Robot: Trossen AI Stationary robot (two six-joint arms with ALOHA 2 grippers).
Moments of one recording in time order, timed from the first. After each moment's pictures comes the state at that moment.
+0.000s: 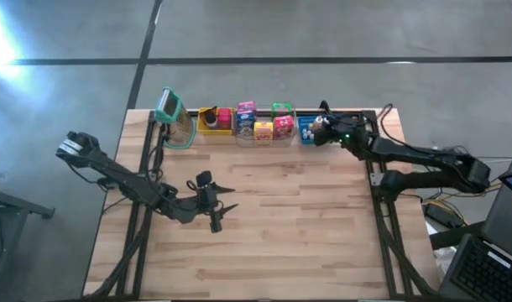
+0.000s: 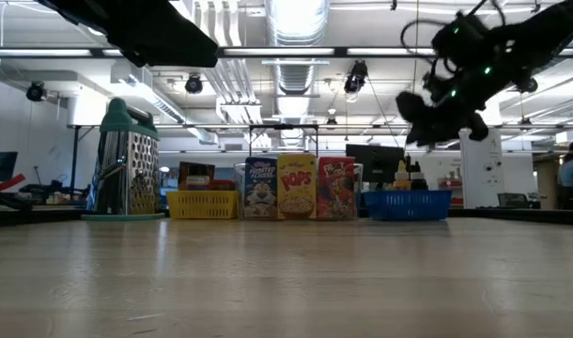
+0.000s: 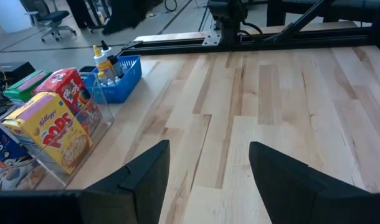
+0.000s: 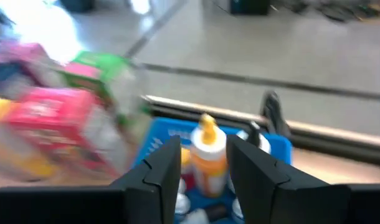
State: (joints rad) left arm -0.48 1.22 0.67 0.15 -0.73 -0.18; right arm -0.55 1.06 0.47 0.05 0.52 0.47
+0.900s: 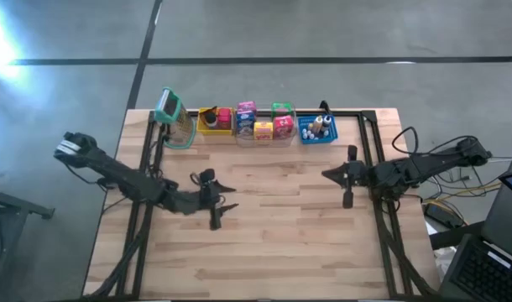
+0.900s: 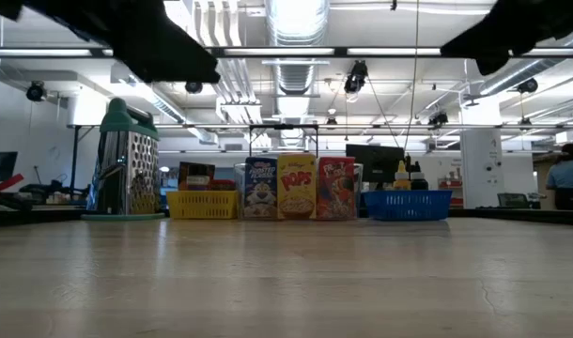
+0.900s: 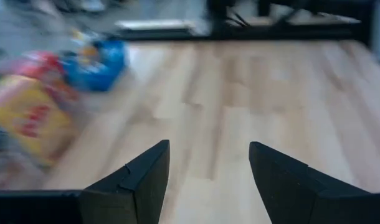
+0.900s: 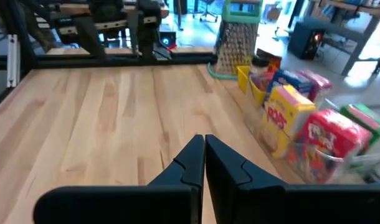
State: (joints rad) left arm -0.42 1.20 0.64 0.15 -0.63 -0.20; right arm 0.31 0.56 0.45 -0.18 0.50 0.12
